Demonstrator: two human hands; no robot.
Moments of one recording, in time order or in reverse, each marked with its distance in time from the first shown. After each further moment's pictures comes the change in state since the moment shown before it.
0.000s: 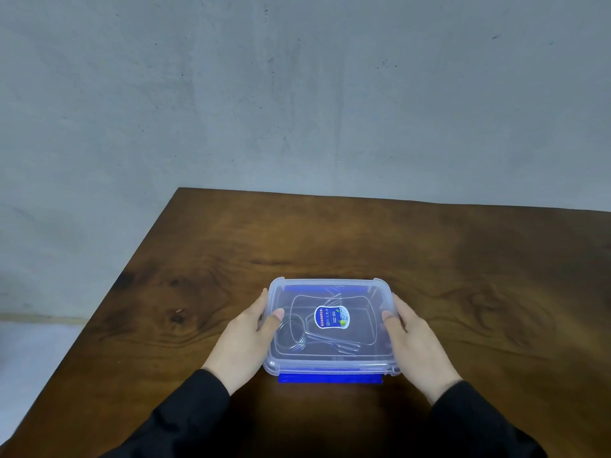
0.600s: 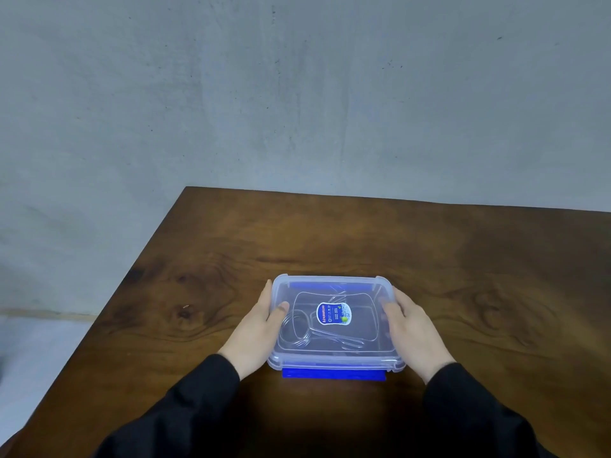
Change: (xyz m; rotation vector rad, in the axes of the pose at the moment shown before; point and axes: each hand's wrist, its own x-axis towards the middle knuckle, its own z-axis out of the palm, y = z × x) left_hand 0.011 -0.006 0.002 -0.101 -0.104 -0.022; right_hand 0.019 -0.003 0.004 -0.066 0.031 0.030
